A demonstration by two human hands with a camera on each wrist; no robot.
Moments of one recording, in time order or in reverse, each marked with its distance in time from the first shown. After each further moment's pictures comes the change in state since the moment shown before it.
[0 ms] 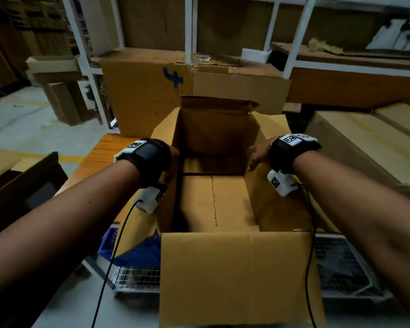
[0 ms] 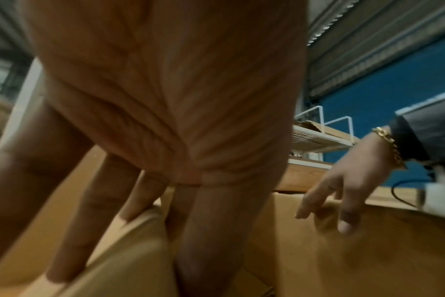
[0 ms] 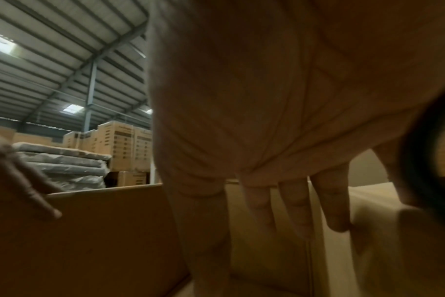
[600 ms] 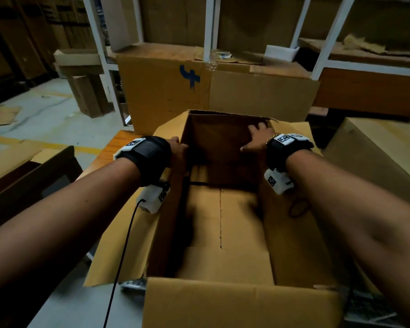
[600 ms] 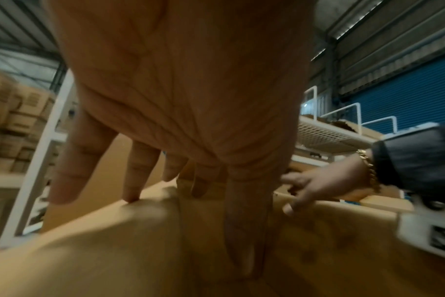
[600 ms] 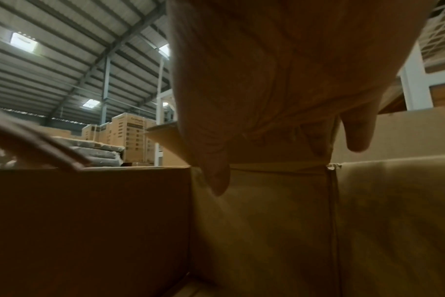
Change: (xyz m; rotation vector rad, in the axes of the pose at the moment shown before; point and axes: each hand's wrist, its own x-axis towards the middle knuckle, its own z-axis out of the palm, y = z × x) left_hand 0.040 -0.011 -0.023 0.140 0.124 -0.004; right_hand 0.072 -0.033 -0.037 0.142 0.305 -0.033
